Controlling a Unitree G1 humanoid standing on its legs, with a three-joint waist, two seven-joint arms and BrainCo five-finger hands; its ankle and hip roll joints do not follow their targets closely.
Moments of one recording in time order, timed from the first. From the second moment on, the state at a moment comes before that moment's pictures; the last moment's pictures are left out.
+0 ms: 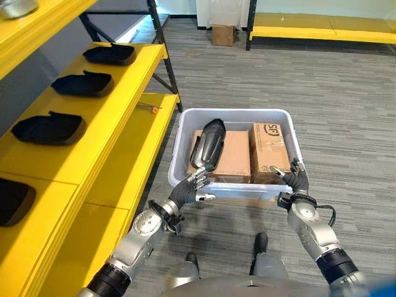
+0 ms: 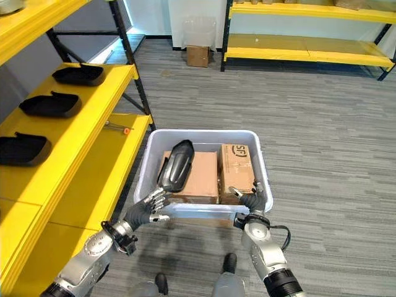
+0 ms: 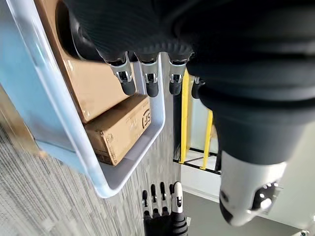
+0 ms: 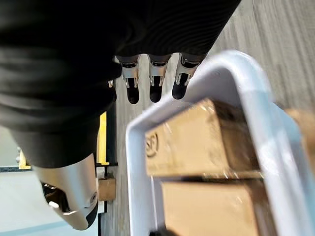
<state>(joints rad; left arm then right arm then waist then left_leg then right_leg) 0.06 0.47 -0.40 0.00 -0.48 -0.06 -0.23 -0.08 -0.36 0.25 0.22 0.46 0.06 -0.55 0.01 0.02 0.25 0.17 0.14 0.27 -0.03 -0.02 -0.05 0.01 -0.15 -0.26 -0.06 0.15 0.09</state>
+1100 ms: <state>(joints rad) -0.09 0.48 -0.50 0.14 -0.54 -0.25 -0.20 -0.12 -0.39 0.26 0.16 0.45 -0.02 -0.45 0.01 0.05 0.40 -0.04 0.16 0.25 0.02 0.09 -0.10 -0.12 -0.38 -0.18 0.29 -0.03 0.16</state>
